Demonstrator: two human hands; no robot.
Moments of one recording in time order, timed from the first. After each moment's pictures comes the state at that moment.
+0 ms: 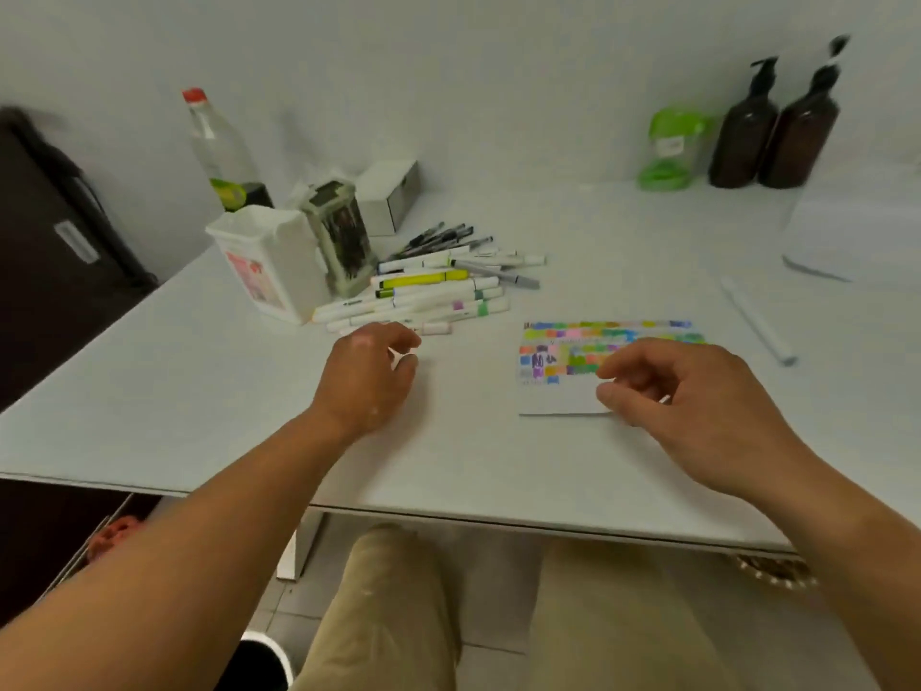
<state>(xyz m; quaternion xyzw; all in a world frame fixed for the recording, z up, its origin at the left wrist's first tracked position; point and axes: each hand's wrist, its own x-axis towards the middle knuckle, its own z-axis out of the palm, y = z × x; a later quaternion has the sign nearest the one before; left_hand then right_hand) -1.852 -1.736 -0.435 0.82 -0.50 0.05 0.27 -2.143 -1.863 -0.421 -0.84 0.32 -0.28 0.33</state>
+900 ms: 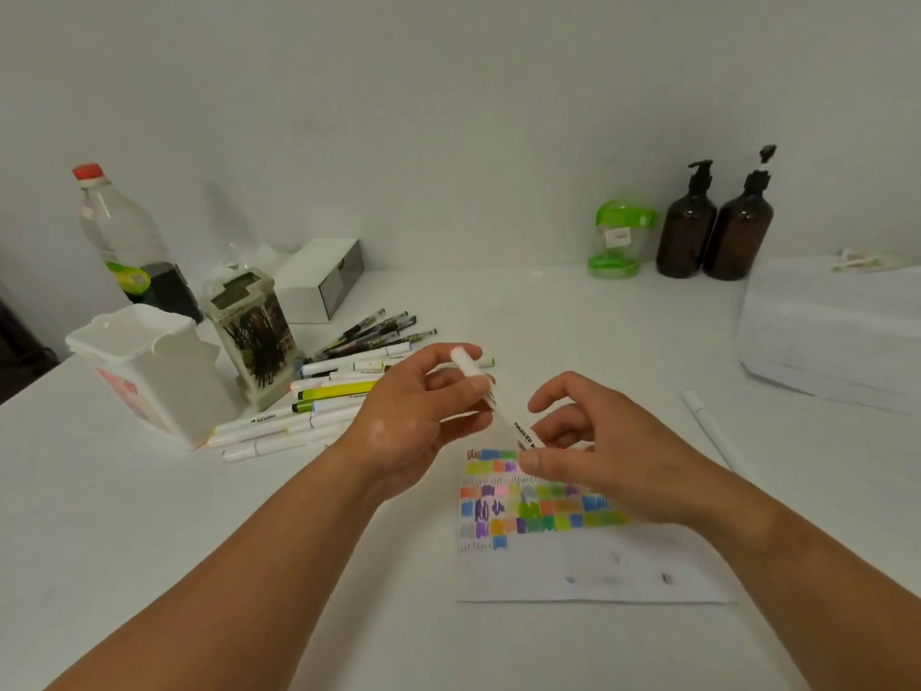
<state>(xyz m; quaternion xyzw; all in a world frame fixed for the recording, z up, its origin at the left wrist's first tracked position) -1.887 -1.874 -0.391 0.51 -0.33 -0.46 0.64 -2.084 -1.969 -0.400 -0.82 0.28 -0.16 0.47</state>
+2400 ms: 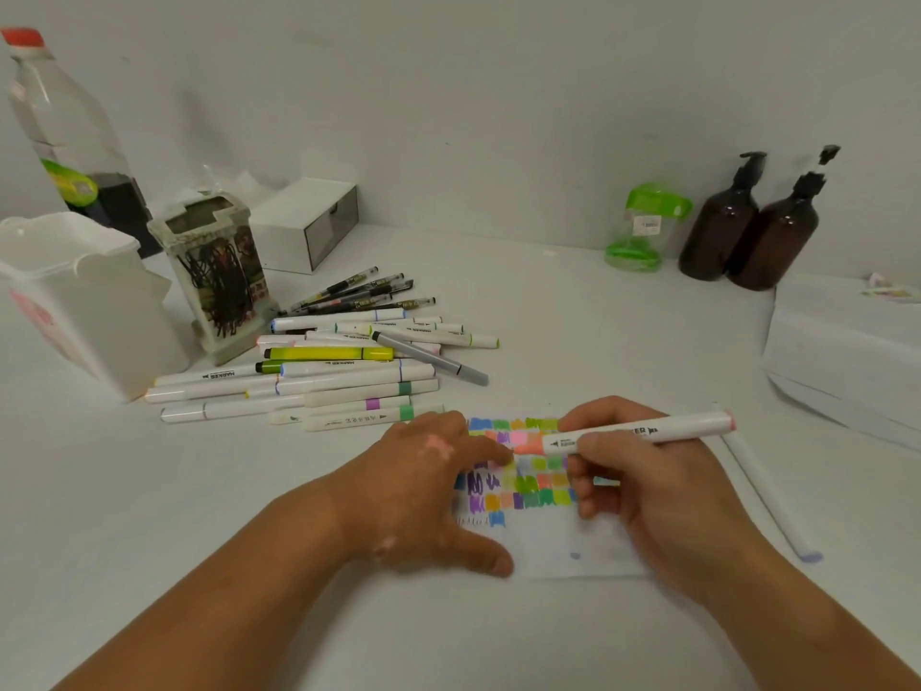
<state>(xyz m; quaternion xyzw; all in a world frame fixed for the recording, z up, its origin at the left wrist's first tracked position) -1.878 -1.862 -0.447 0.70 -0.69 -0.15 0.11 -2.077 -1.971 -0.440 -0.64 0.28 -0.30 0.65</state>
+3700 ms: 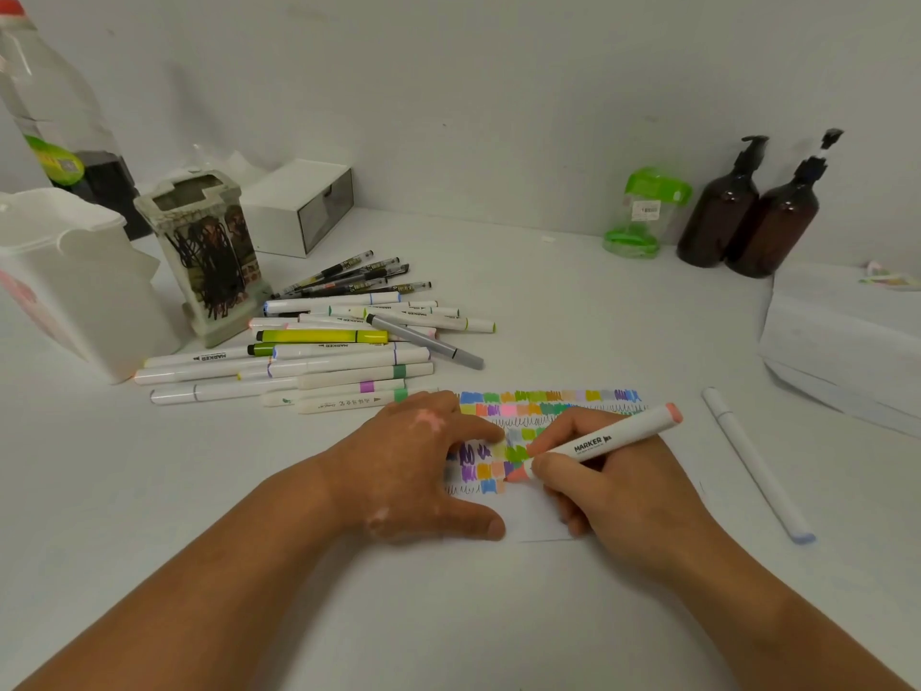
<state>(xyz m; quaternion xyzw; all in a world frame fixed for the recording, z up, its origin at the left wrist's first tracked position) -1.876 -1.867 -0.449 0.72 -0.67 -0.15 0.11 -2.073 -1.956 -0.438 -0.78 0.36 -0.21 0.47</state>
